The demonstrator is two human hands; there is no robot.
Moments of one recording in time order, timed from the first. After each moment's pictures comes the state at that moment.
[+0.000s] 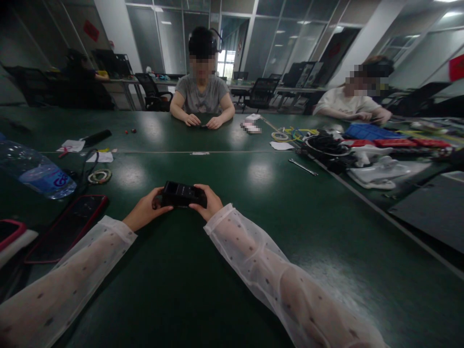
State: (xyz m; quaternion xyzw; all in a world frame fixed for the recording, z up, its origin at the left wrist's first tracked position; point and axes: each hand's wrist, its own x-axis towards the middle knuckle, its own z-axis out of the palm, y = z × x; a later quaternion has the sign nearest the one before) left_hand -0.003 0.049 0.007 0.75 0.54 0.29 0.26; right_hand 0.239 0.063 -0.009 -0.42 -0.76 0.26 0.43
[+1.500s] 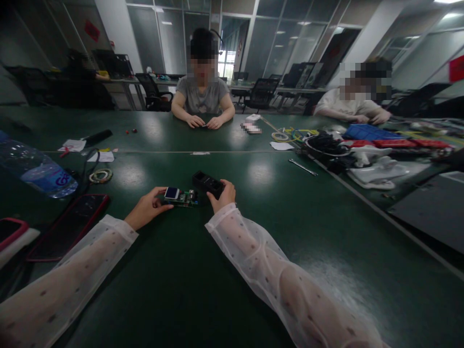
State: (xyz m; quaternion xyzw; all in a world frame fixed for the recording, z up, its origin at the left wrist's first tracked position) left_hand -0.004 0.048 0.007 0.74 0.51 0.31 0.30; right_hand 0.263 0.090 -0.042 -0.59 -0.63 0.08 0.49
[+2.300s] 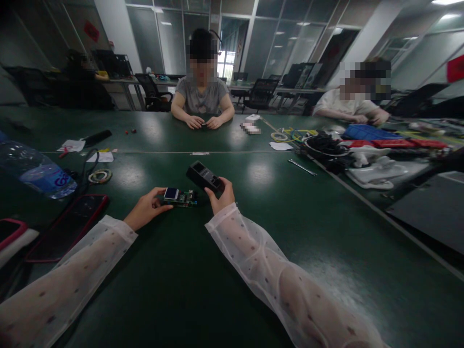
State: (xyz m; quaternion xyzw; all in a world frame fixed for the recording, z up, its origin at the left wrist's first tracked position) left_hand -0.005 0.049 0.006 0.74 0.51 0.32 0.29; right_hand 0.249 0.076 -0.019 -0.52 -0.60 0.16 0.59
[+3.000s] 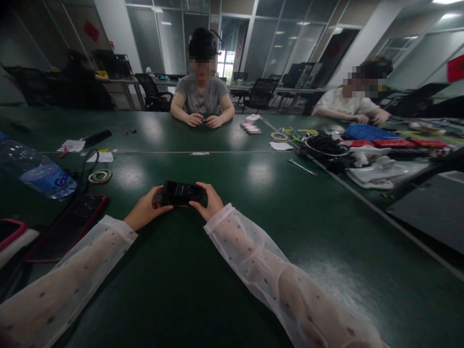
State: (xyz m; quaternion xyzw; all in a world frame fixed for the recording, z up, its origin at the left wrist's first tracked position) left_hand -0.003 0.048 0.005 0.74 0.52 0.32 0.27; right_hand 0.237 0.059 -0.004 -0.40 -0.76 0.22 0.46
